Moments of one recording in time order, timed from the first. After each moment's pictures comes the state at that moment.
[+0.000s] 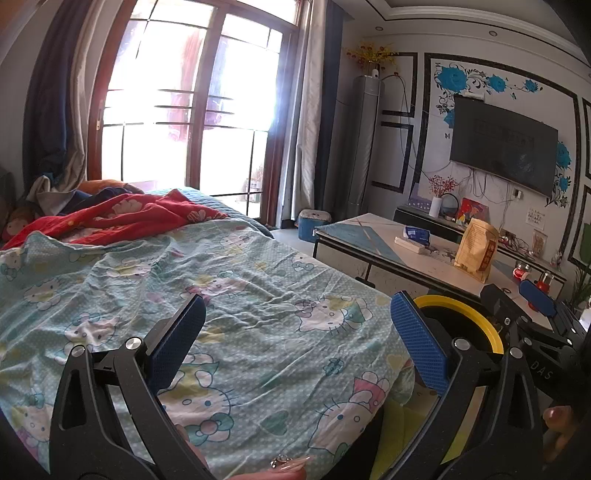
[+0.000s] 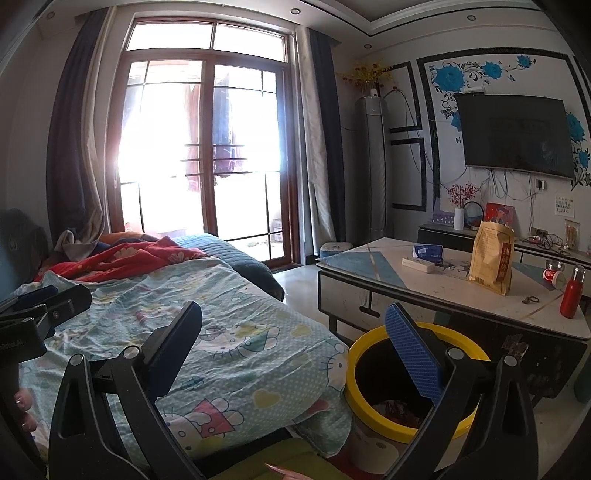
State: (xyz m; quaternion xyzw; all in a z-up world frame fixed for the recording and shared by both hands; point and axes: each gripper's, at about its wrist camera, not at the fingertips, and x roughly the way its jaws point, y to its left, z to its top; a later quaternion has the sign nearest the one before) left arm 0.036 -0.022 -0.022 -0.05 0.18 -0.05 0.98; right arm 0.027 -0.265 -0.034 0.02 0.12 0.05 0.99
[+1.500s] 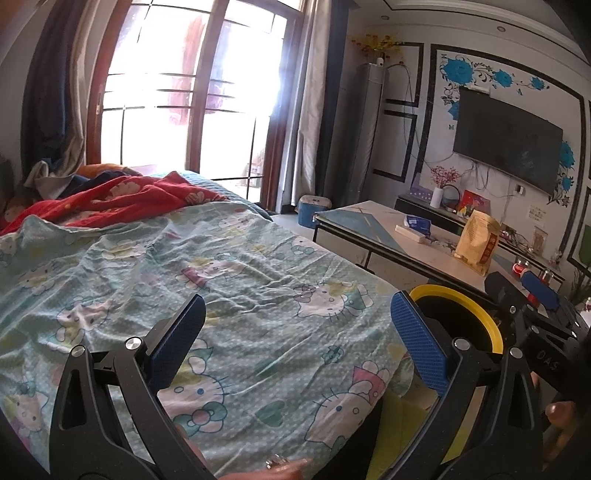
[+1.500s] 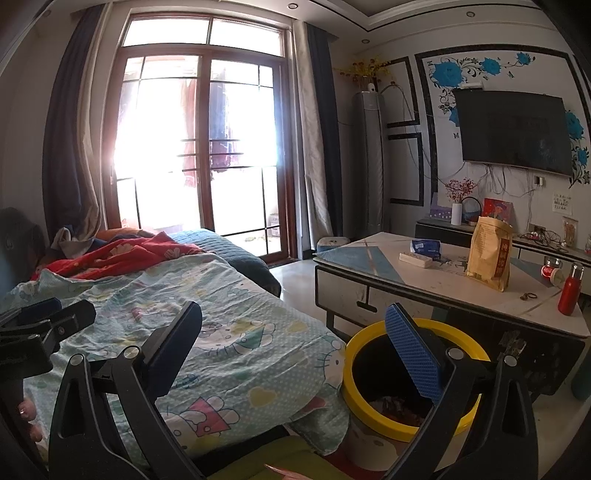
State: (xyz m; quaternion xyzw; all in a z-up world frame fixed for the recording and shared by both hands) left arm 0.046 -0.022 -0.031 -0.06 0.21 -0.05 0.97; right arm 0.034 -0.269 -0.035 0.02 0.13 0.05 0.99
